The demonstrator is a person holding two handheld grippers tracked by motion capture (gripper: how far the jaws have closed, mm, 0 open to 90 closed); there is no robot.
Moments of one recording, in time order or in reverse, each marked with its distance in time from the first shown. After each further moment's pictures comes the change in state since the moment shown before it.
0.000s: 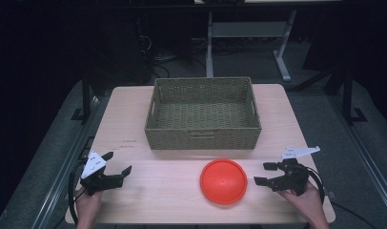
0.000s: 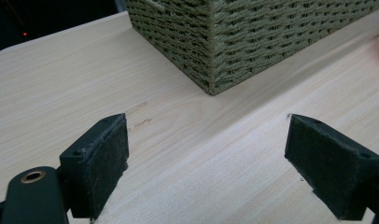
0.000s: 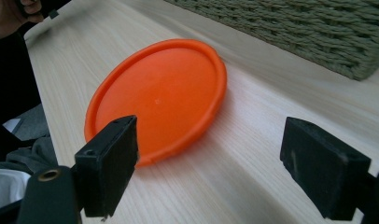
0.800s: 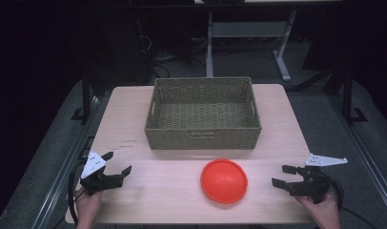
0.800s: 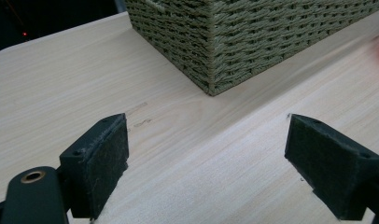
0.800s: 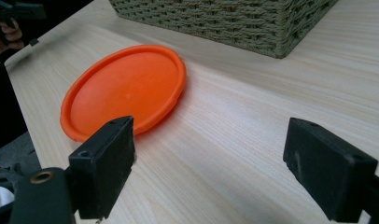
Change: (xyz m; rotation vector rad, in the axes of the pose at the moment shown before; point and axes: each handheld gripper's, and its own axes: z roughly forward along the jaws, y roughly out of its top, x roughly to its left) left arm 0.001 0.000 -0.001 -0.004 -0.001 0.000; right arm -0.016 -0.038 -0.038 -0.118 -0.091 0.062
